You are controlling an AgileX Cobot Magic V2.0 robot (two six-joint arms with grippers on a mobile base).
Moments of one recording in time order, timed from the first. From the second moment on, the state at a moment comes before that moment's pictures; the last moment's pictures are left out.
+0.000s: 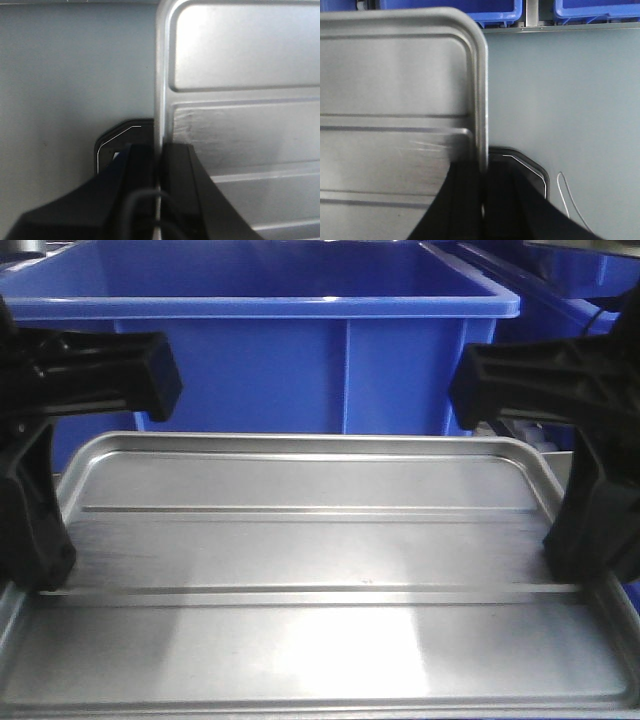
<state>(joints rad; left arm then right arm) -1.03 1.26 -0.87 0.23 0.96 -1.04 0.87 1.18 -0.75 -0.28 0.82 1.07</state>
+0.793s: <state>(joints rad) -1.03 1.26 -0.87 0.23 0.96 -1.04 0.87 1.18 -0.75 -0.28 0.82 1.07</state>
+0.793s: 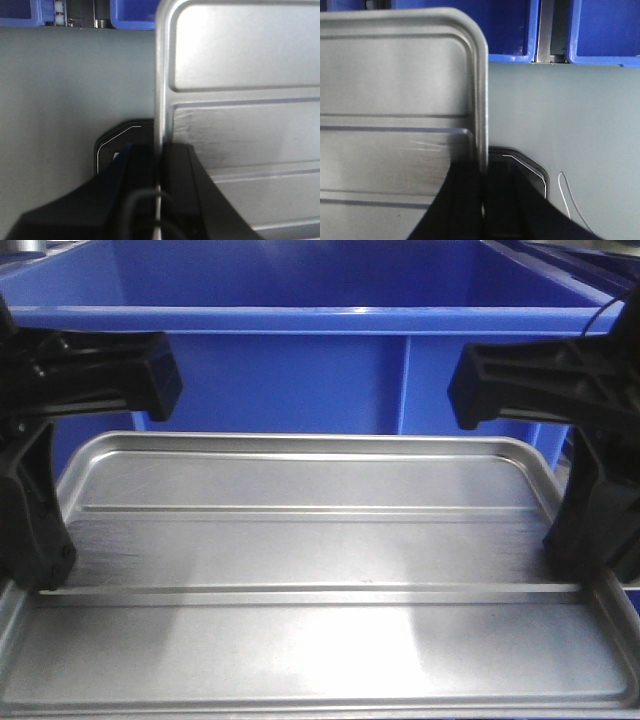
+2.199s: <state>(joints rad) -1.03 1.26 -0.87 0.24 0.96 -1.04 0.87 1.18 -0.75 -0.28 0.82 1.07</state>
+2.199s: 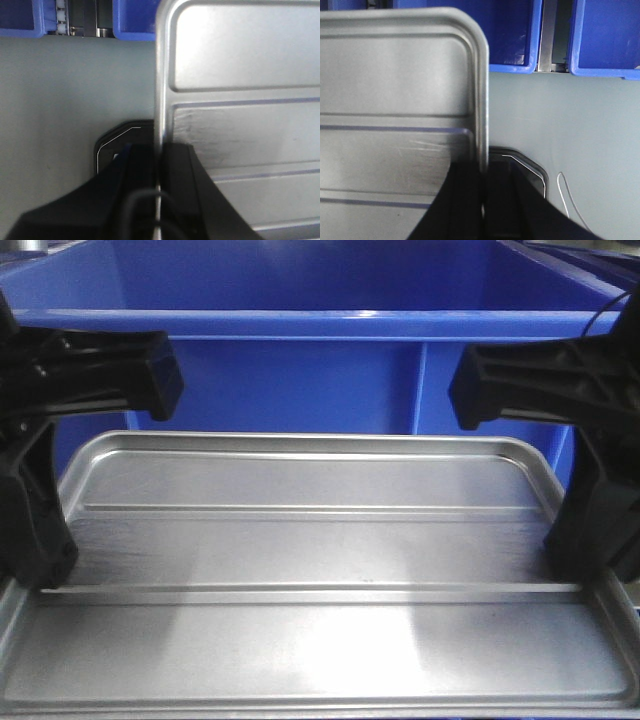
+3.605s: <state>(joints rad) -0.54 1.51 -1.60 0.10 1.00 -0.35 0.54 1.56 -1.62 -0.20 1.08 0.57</state>
